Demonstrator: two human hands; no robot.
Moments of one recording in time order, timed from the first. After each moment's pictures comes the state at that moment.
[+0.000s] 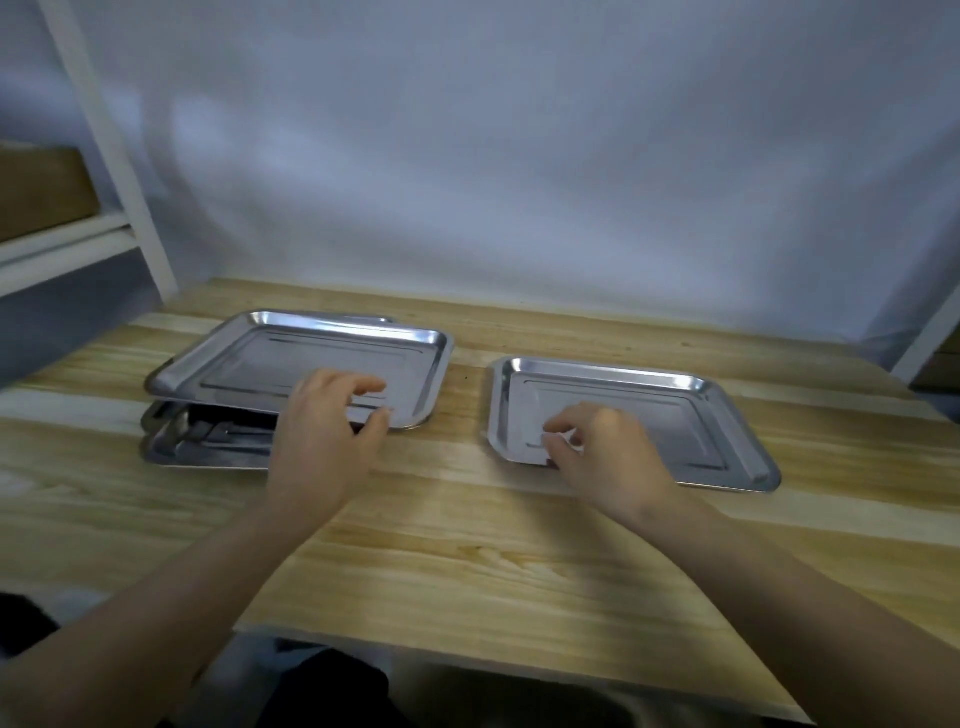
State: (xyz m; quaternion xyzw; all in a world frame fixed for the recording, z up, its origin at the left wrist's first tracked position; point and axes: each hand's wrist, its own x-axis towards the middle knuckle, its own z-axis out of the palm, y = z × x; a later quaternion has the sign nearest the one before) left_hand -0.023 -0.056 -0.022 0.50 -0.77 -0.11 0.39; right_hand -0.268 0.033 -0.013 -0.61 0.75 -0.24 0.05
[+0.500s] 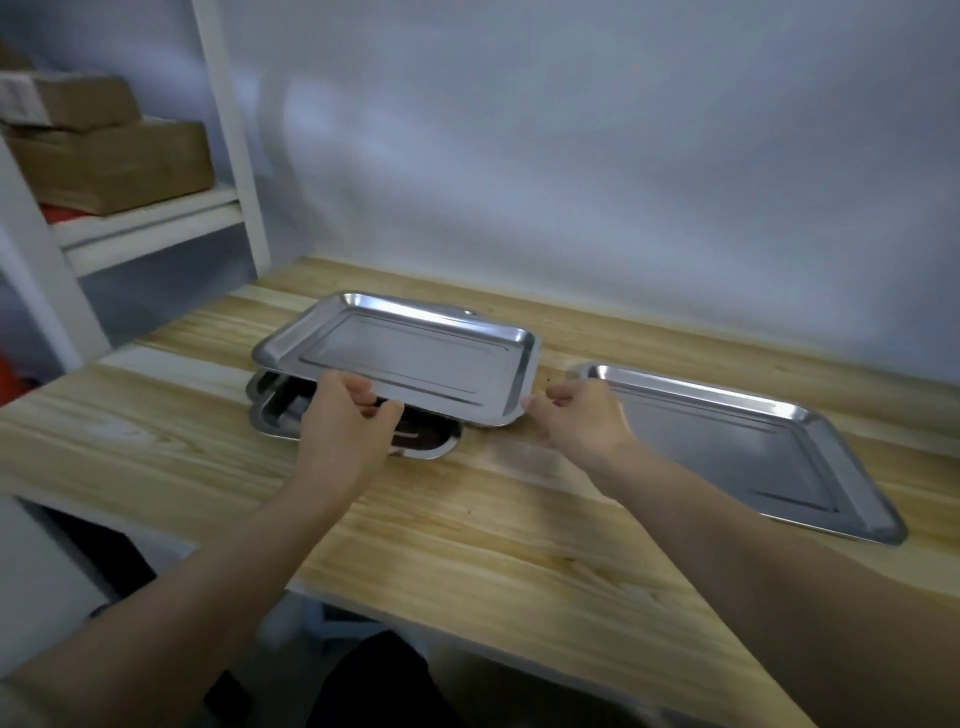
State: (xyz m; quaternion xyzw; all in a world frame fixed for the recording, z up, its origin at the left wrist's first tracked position) left_hand 0.031 -0.072 -0.033 0.62 -0.57 -0.32 0.45; right_hand -0.182 -0.048 -0.010 -0.47 0.74 -0.38 0.29
